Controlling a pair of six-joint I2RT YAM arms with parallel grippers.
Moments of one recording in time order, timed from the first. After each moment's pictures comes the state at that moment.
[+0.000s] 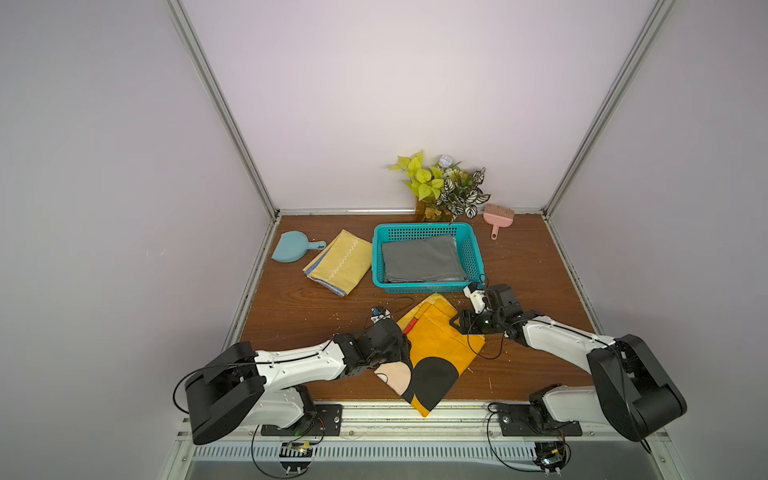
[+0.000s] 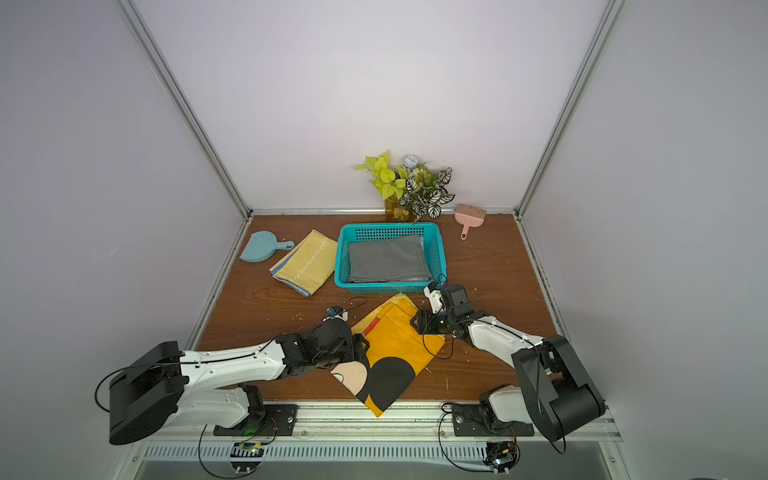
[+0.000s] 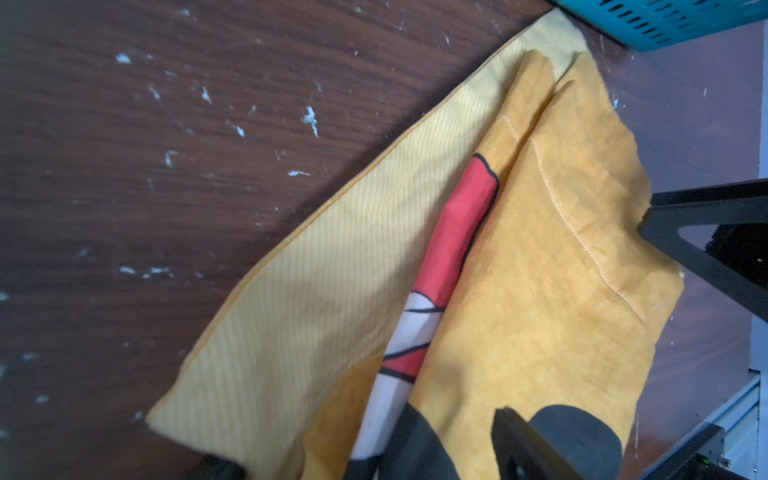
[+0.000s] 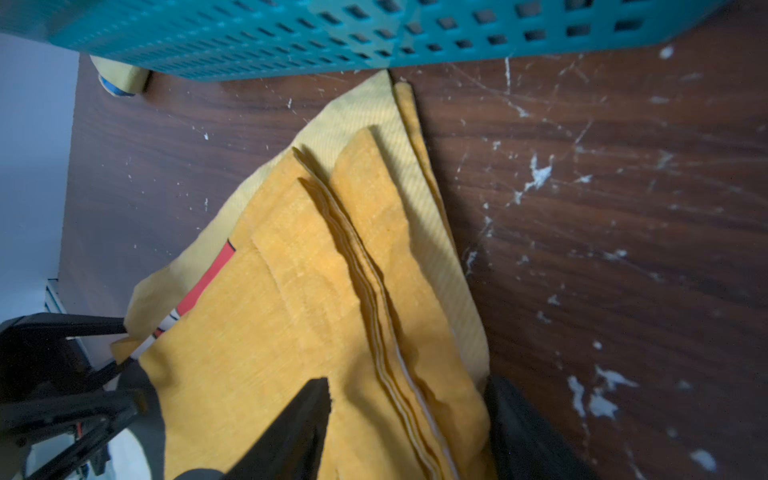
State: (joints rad) left arm -1.00 1.29 0.50 -0.14 -0.09 -1.05; right arm 0.42 1.34 0.49 -0.11 -0.39 0.39
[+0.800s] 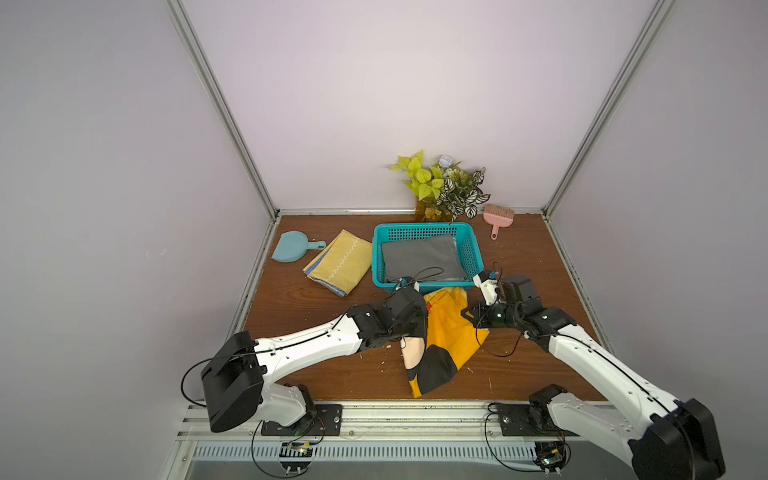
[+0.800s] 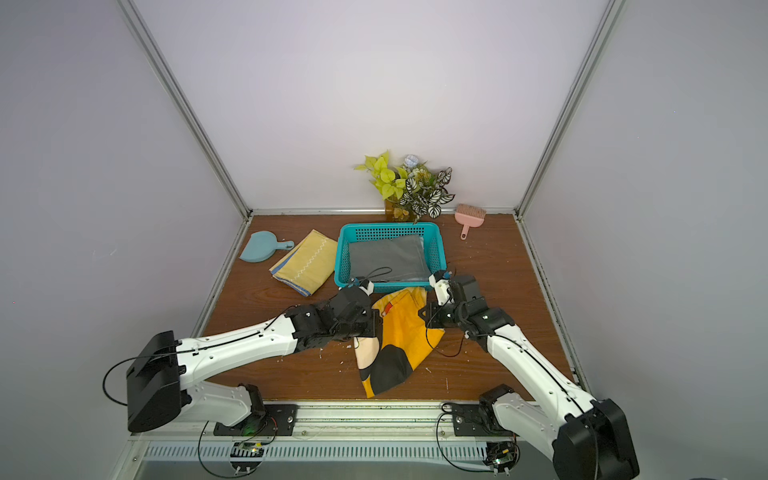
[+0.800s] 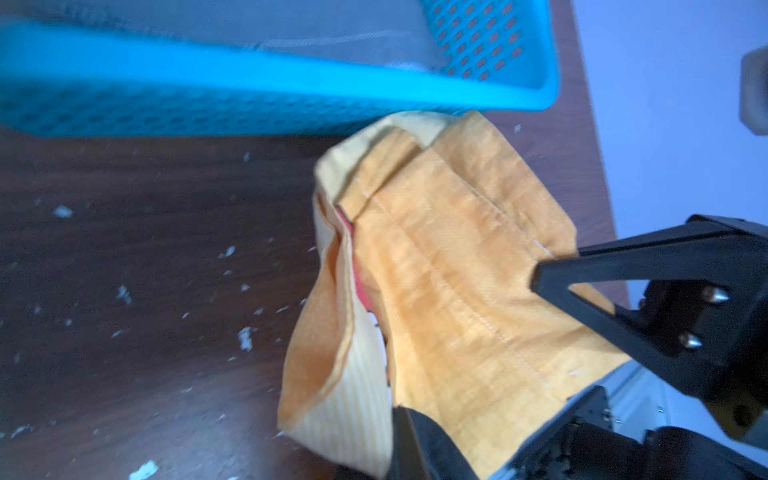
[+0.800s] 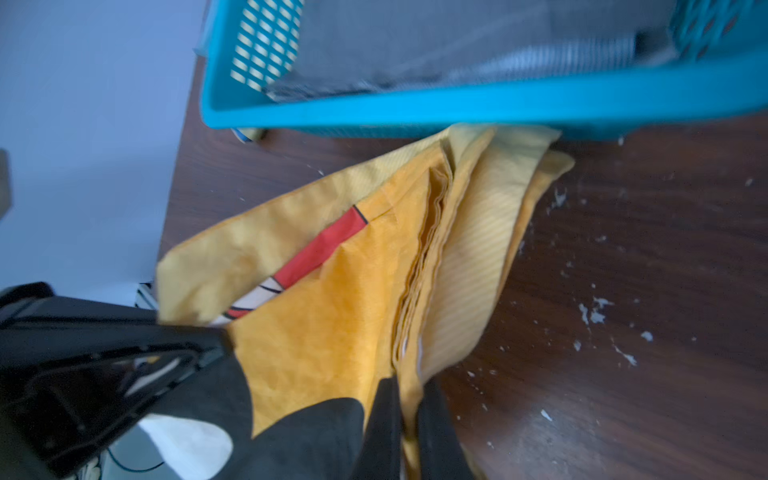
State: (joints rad) left arm -1.00 1.39 0.98 -0.35 -0.04 -0.84; right arm 0.44 1.02 0.73 -0.50 -0.37 0.45
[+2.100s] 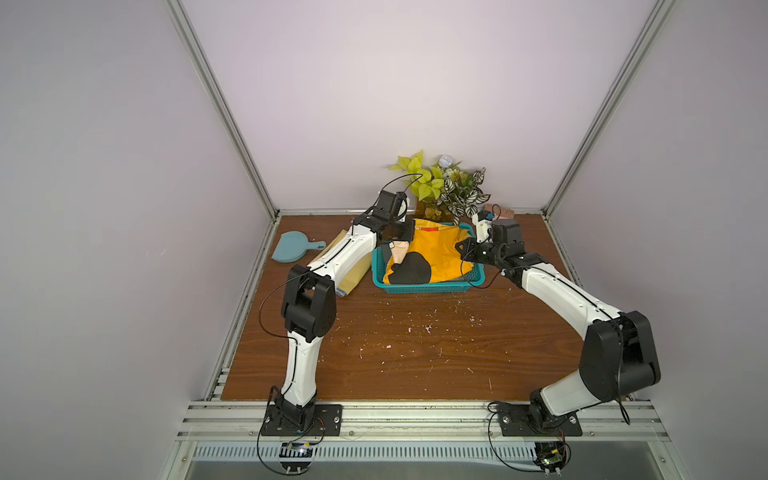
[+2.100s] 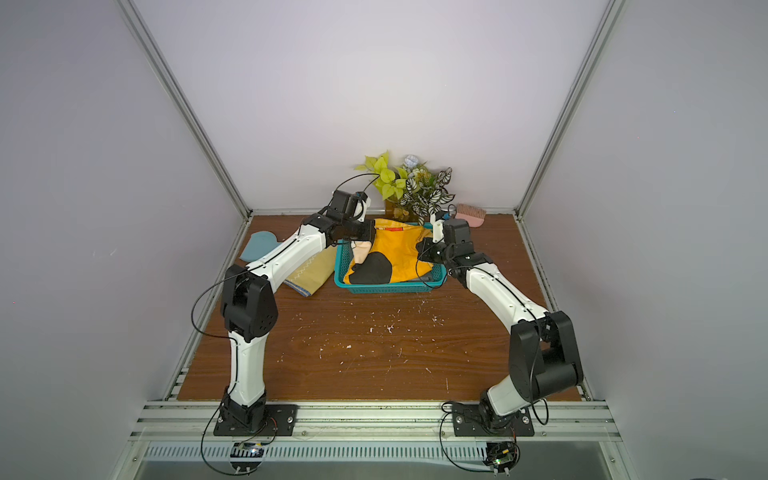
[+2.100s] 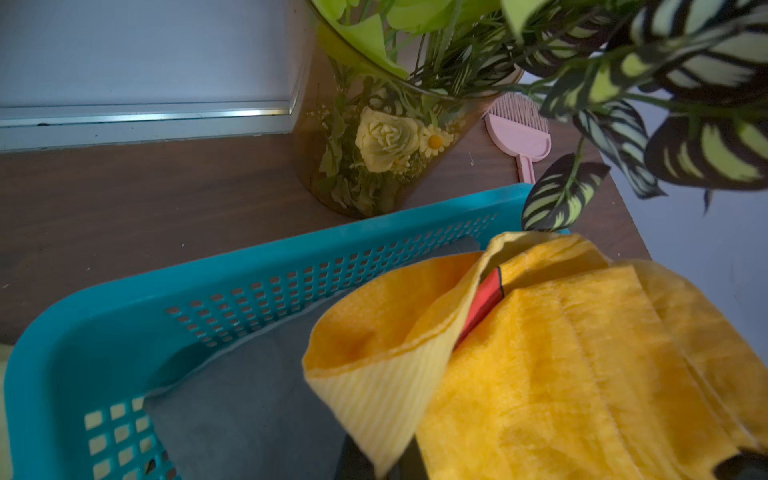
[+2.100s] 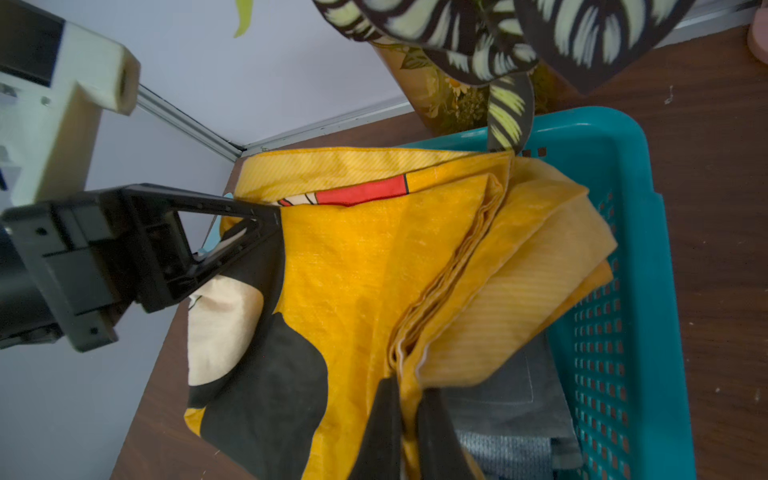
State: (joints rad) left arm -0.46 2.11 1.92 -0.53 0.19 -0.30; right arm 0.32 1.56 1.14 -0.16 -0.24 0.45
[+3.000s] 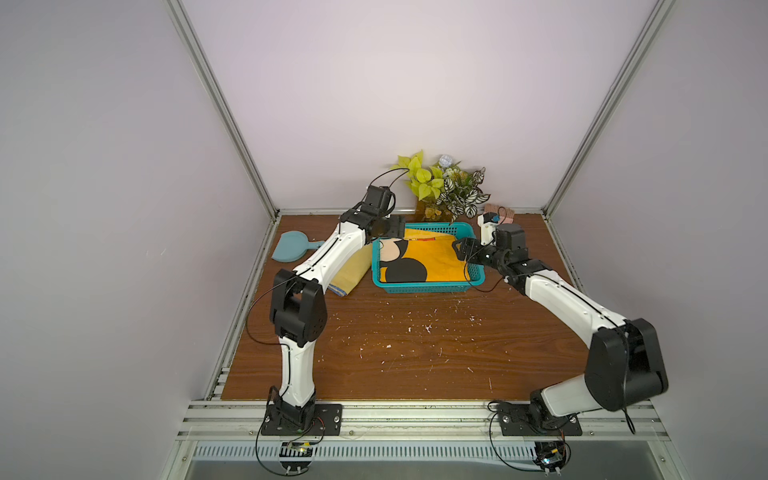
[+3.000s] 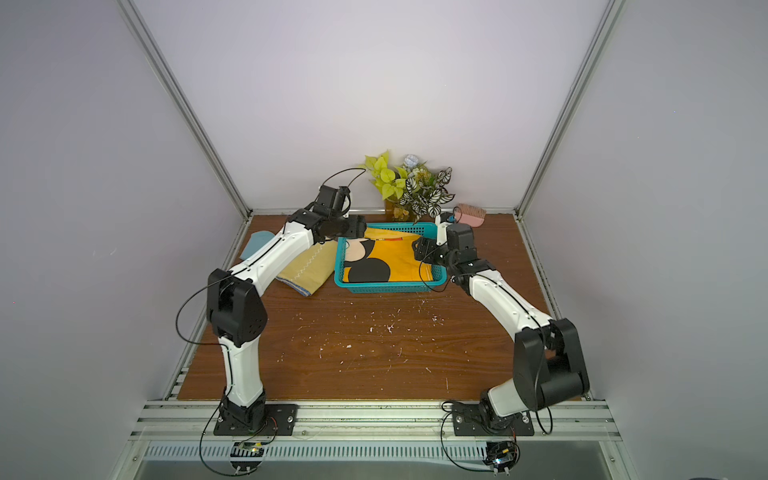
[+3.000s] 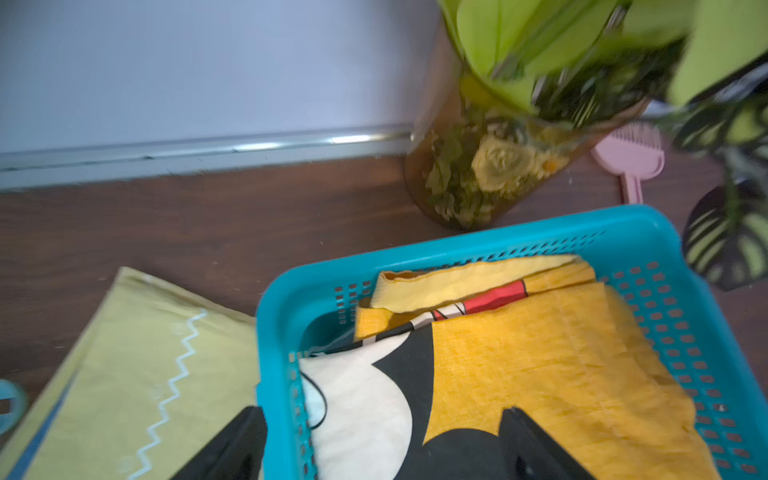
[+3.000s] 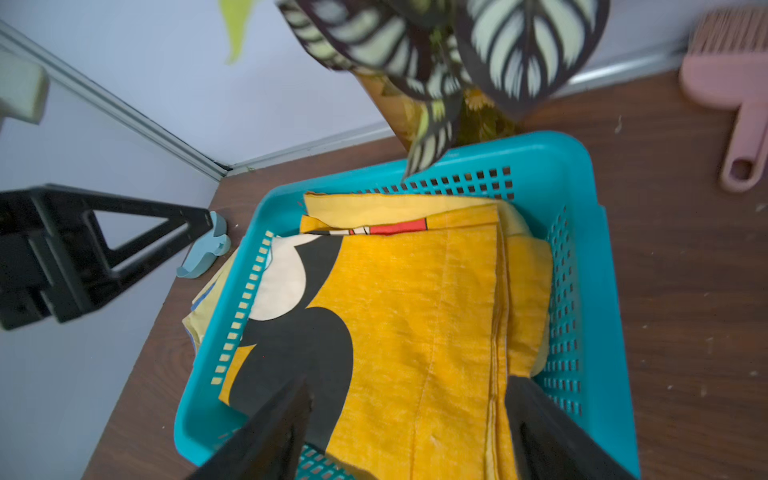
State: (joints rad) left arm -0.41 1.94 1.83 -0.62 -0.06 -0.27; right arm 0.31 1.43 1.04 -0.10 -0.18 0.45
